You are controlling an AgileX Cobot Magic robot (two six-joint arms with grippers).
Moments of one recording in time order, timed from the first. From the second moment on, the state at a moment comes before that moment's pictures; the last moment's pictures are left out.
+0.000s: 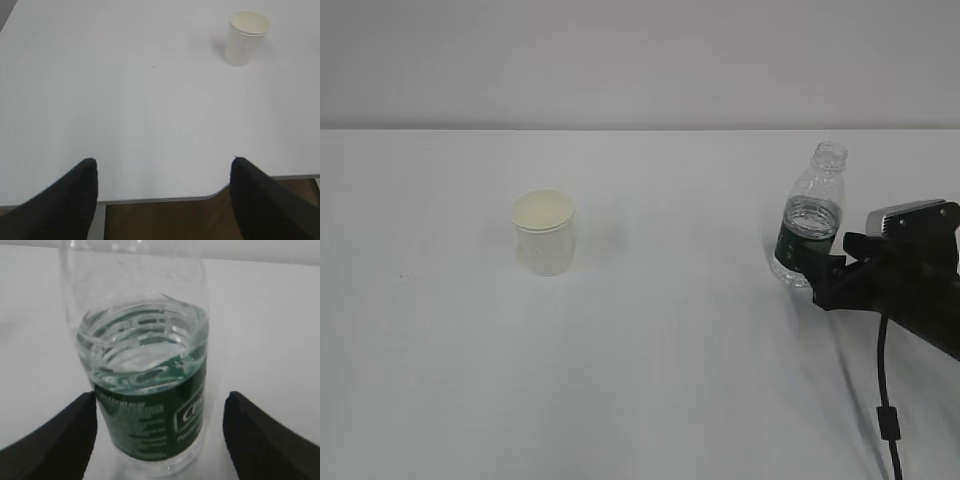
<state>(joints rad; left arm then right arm) -0.03 0.01 -0.52 -0.05 1.11 -0.05 -0.01 2.09 -0.57 -0.37 -1.14 0.07</state>
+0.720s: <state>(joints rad) -0.03 0.01 -0.52 -0.06 1.11 -0.05 -0.01 2.10 -0.65 -0.42 -1.12 0.06</state>
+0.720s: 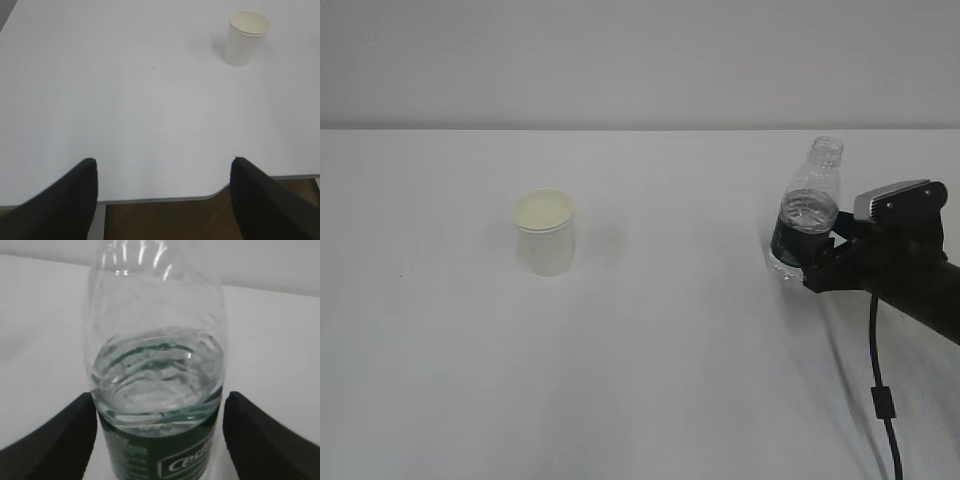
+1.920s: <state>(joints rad) -0.03 0.01 -0.52 -0.06 1.11 -0.05 -0.01 2.23 -0.75 -0.47 -1.12 0.09</state>
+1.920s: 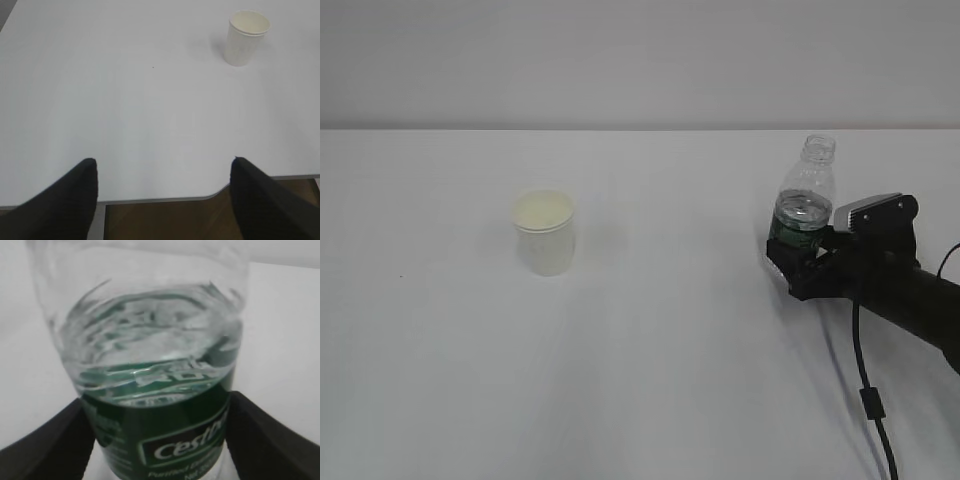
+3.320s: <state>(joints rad) -0.03 0.01 -0.52 -0.08 1.10 -0.04 -0.01 2.07 -0.75 -0.62 -1.00 0.14</state>
